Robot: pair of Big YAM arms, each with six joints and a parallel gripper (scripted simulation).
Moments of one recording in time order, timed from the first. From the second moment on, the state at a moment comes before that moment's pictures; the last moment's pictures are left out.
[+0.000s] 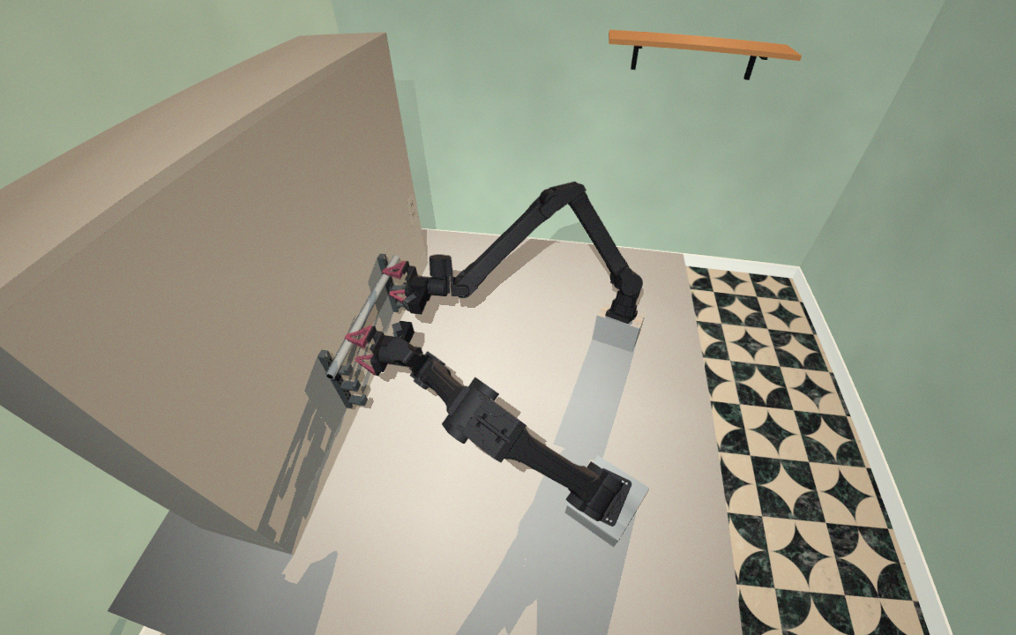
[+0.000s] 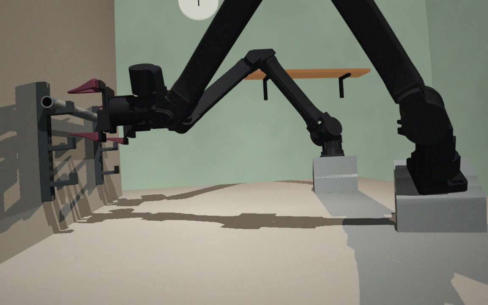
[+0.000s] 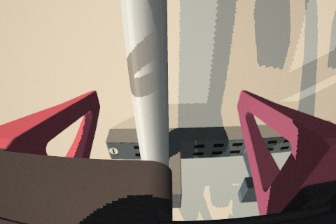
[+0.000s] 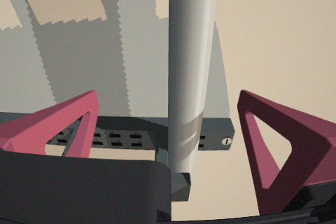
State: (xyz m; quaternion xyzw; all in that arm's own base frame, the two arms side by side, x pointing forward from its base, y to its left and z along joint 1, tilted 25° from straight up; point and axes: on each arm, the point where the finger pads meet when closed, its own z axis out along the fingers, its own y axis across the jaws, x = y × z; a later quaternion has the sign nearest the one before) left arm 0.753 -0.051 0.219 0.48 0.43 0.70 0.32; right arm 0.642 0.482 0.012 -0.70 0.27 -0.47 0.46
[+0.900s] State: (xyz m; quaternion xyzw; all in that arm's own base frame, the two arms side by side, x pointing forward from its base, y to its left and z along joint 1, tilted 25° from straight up) left arm 0.726 -0.043 0.228 0.46 0.43 0.70 0.32; right arm 0.624 0.464 0.028 -0.69 0.28 -0.48 0.46
